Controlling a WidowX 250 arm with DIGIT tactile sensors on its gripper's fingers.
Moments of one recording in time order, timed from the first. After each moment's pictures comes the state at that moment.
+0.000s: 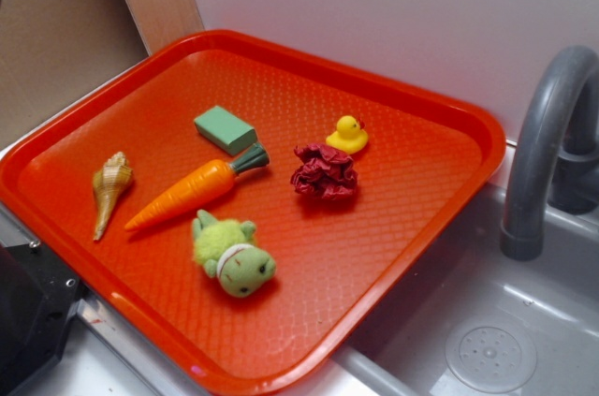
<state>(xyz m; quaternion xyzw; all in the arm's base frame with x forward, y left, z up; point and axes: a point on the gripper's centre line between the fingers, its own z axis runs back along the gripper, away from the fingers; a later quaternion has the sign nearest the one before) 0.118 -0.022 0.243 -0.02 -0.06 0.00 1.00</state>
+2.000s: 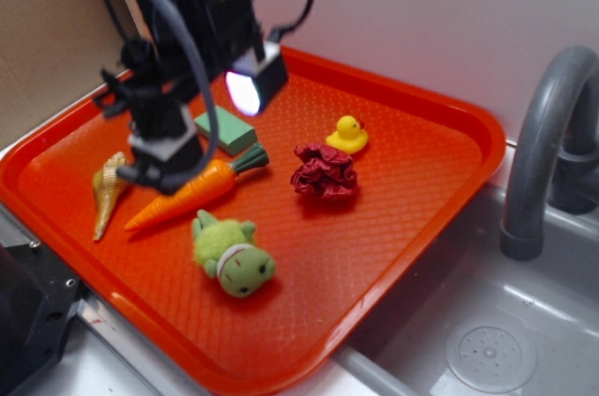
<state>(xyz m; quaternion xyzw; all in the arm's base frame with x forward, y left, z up) 0.186 -0.120 0.122 0.01 0.01 -0.63 0.78</state>
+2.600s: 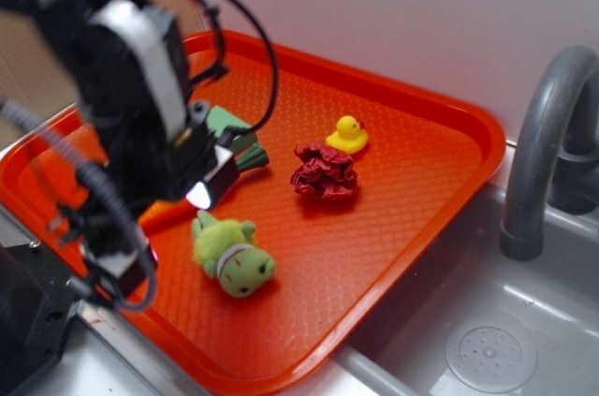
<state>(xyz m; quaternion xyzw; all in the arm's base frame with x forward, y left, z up) 0.139 -0.122 0.084 0.07 -0.03 -0.60 0.79</state>
